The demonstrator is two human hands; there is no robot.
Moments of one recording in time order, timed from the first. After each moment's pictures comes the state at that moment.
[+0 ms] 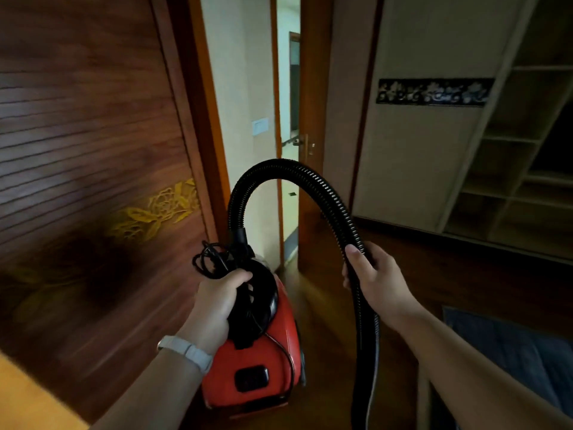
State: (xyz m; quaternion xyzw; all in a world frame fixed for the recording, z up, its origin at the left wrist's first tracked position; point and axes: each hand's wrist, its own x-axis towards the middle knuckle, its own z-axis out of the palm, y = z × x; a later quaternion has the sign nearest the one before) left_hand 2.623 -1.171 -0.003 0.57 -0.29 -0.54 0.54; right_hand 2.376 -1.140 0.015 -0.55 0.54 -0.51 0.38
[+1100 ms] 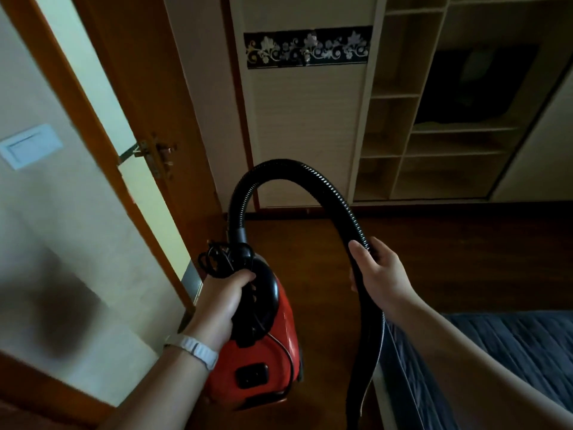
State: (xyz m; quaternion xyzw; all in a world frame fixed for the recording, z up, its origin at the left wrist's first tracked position) left_hand 2.284 -1.602 -0.059 0.53 -0.43 -0.63 0.37; right_hand 2.075 -1.468 -0.032 -0.35 0.68 -0.58 0.29
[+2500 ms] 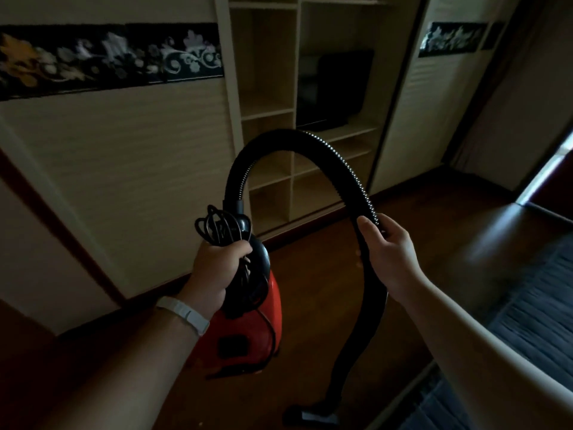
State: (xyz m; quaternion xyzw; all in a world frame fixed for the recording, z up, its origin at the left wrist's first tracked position) left_hand 1.766 -2.013 -0.036 0.34 -0.63 -0.68 0.18; right_hand 1.660 -1.776 -0.014 -0.13 0.76 -0.64 0.04
